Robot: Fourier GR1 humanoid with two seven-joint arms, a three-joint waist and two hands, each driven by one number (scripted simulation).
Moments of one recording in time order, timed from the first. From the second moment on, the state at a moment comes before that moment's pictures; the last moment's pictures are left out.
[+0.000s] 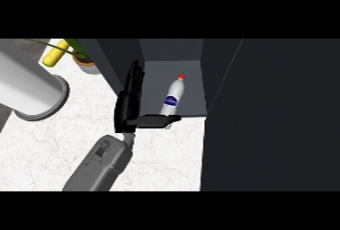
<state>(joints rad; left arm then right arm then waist) -0.46 0.05 -0.34 -1.13 0.32 0.46 -0.38 0.54 -0.09 0.30 -2.10 -0.24 0.23 -0.20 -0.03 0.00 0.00</state>
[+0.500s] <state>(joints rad) -0.41 0.08 -0.33 -1.23 0.36 0.34 -0.35 0.60 -0.09 0.34 -2.14 -0.21 0.20 -0.21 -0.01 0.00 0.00</state>
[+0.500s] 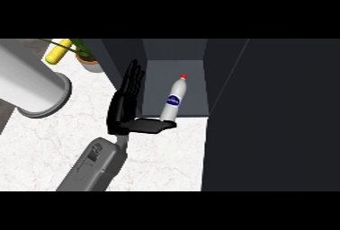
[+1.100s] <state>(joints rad) -0.15 0.14 -0.36 -1.68 0.36 0.32 -0.27 0.61 -0.08 0.40 -2.17 -0.18 0.16 -0.18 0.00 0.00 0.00</state>
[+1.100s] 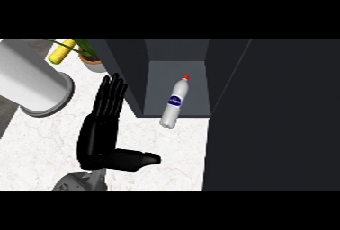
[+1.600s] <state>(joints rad) 0.08 0.17 -0.48 -2.01 0.33 0.32 -0.20 0.58 -0.18 0.41 -2.17 -0.13 0.21 -0.17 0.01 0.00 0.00</state>
